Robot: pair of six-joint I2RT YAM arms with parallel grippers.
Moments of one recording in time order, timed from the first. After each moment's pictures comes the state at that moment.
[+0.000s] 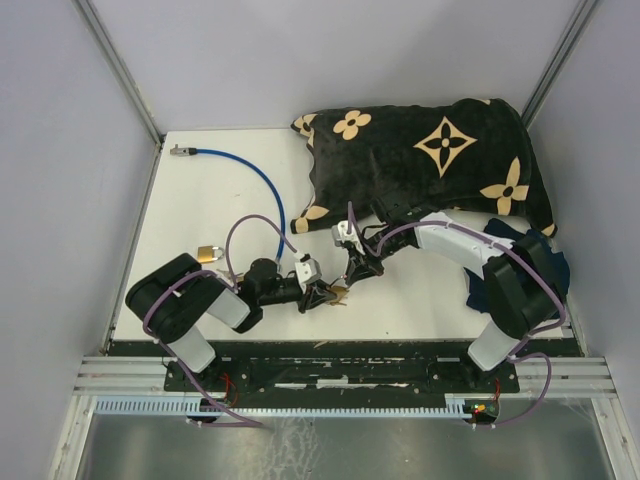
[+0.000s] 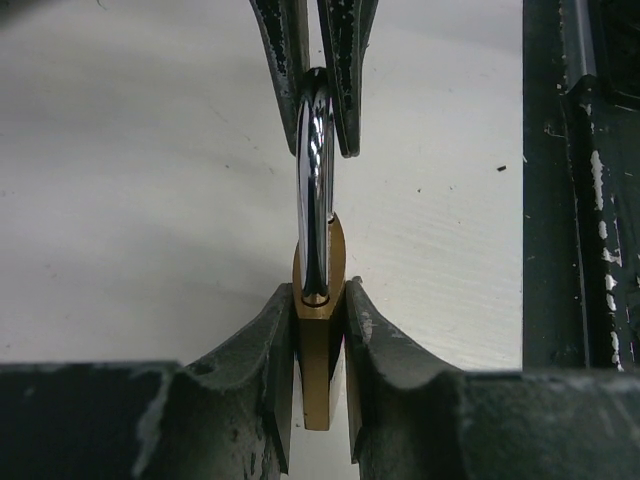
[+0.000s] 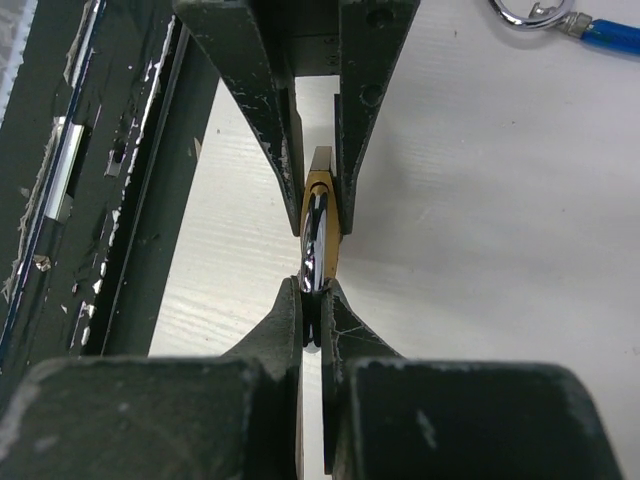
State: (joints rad) left arm -0.71 1.65 0.25 1.15 0.62 0.09; right arm 0.58 1.67 1.11 -0.68 -0.94 -0.97
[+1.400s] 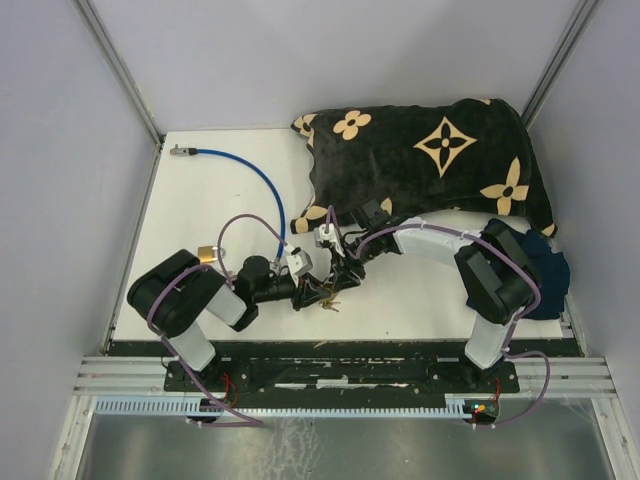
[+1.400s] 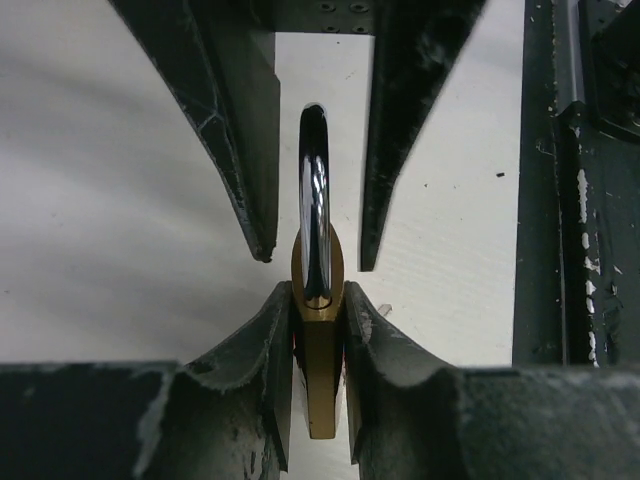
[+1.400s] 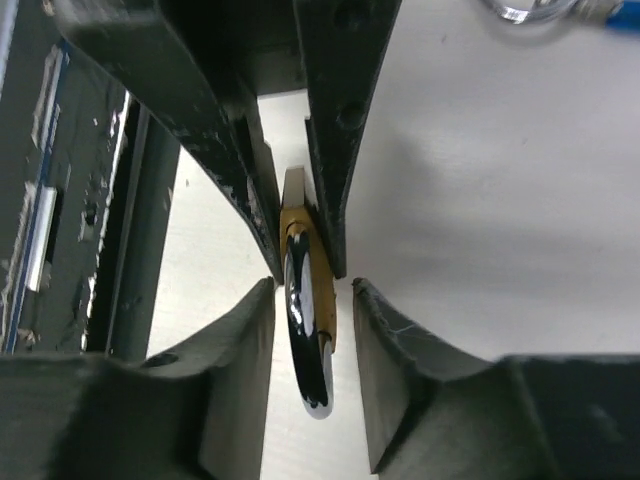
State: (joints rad) left arm -0.60 1.67 0.23 1.19 0.71 -0.04; right arm 0.64 1.80 1.12 -0.41 -0.95 -0.72
